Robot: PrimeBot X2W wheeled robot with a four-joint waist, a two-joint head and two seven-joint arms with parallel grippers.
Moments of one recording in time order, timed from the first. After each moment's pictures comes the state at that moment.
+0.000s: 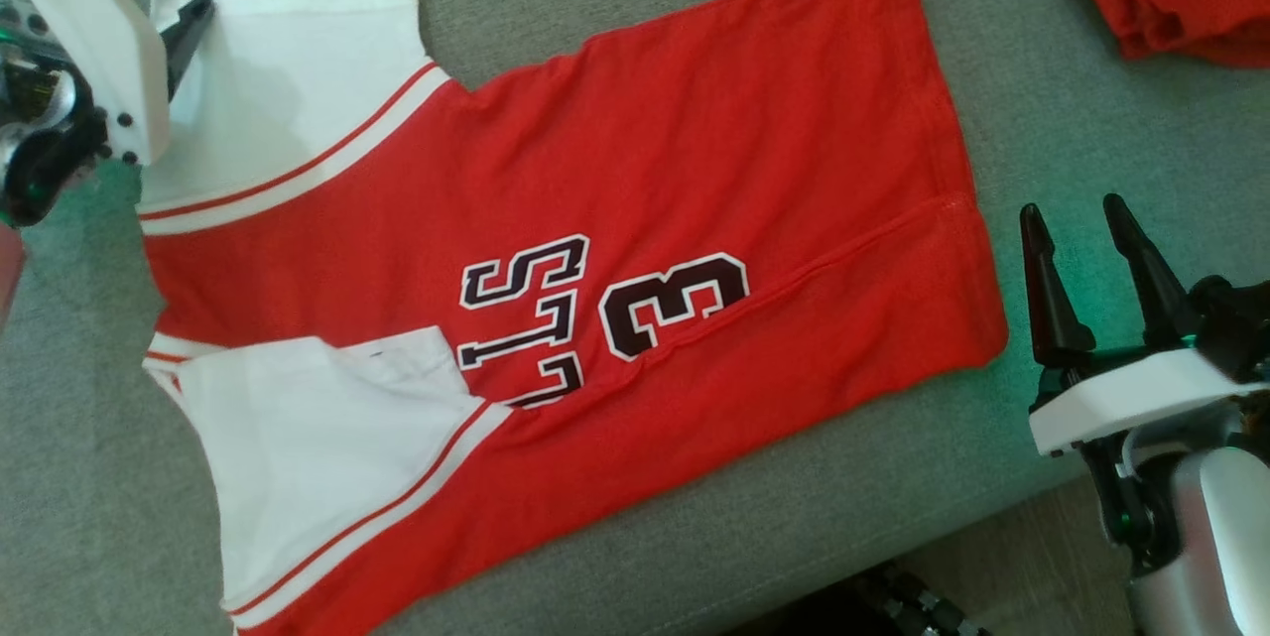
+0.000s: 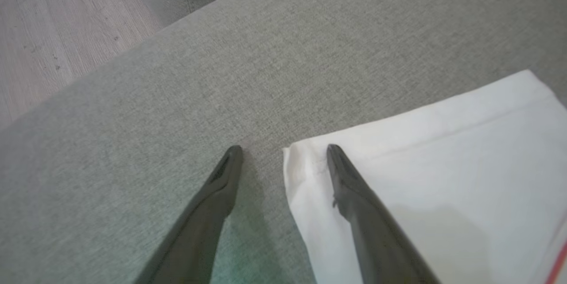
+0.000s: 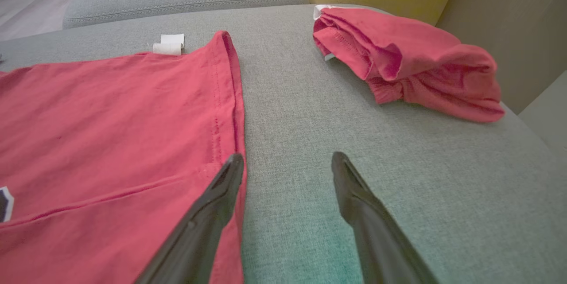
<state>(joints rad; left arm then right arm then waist) -1.04 0.61 -0.68 0.59 -0.73 -0.12 0.66 -0.14 -0.17 0.02 0.09 0.24 0.12 0.00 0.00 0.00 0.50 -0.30</state>
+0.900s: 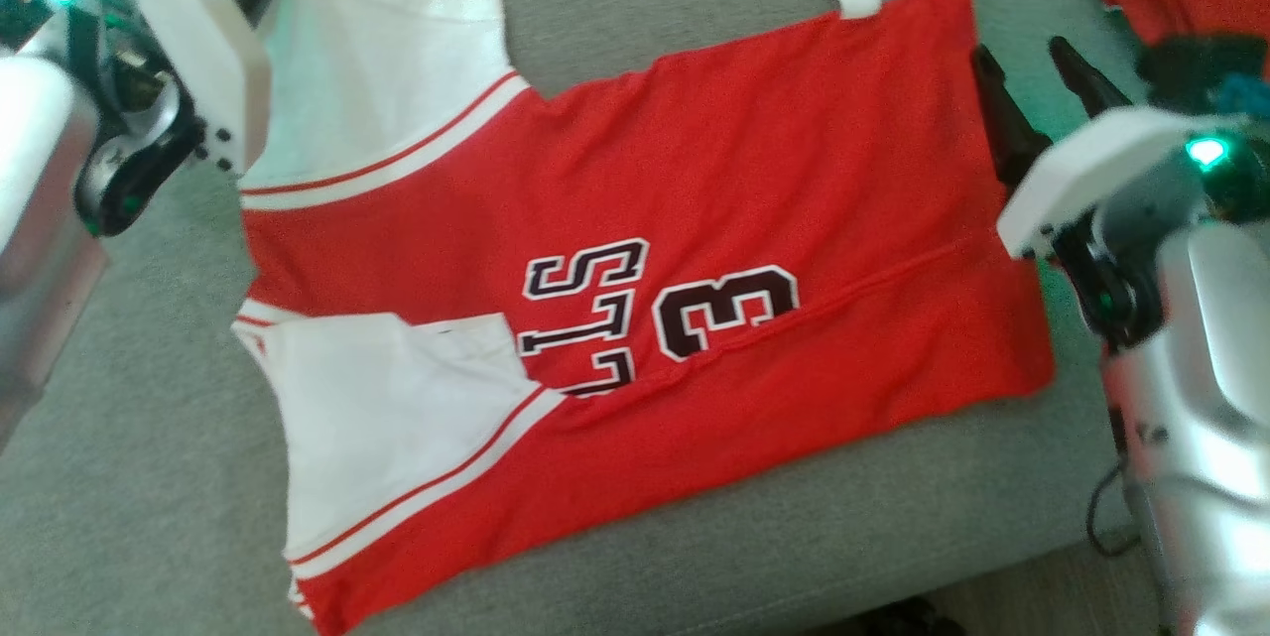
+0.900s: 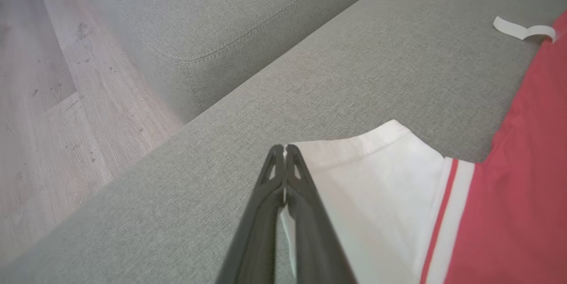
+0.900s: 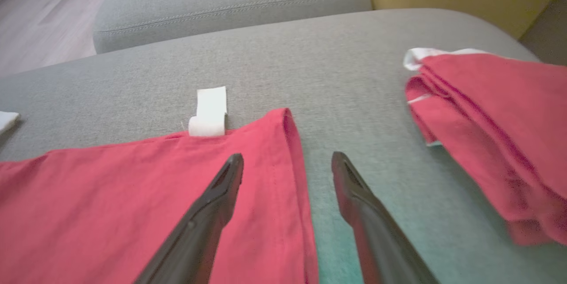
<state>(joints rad) -1.07 0.60 -0.84 0.45 -0.73 -0.13 0.45 -0.57 -0.17 0.08 0.38 0.30 0.12 0.29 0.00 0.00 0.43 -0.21</state>
